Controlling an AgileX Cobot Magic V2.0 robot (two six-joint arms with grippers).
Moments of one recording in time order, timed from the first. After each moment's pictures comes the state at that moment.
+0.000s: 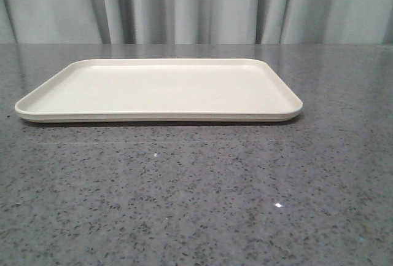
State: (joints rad) left arm -0.08 0.76 -1.47 0.24 0.93 -0.06; right arm 0.15 0.84 -1.46 0.10 0.66 -0.36
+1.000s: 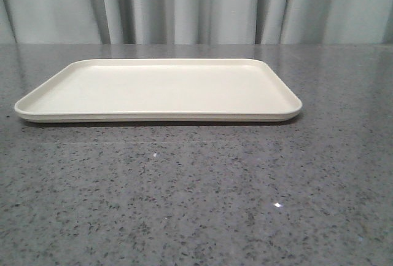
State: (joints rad) left arm -0.08 0.91 -1.58 0.22 1.11 -0.04; right arm 0.15 0.86 -1.47 0.09 0.64 -0.37
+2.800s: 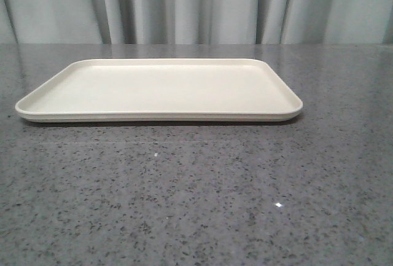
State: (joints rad) left arm -0.08 1.04 -1.44 0.24 1.28 -0.04; right arm 0.15 0.86 -1.47 0.04 0.73 -0.36
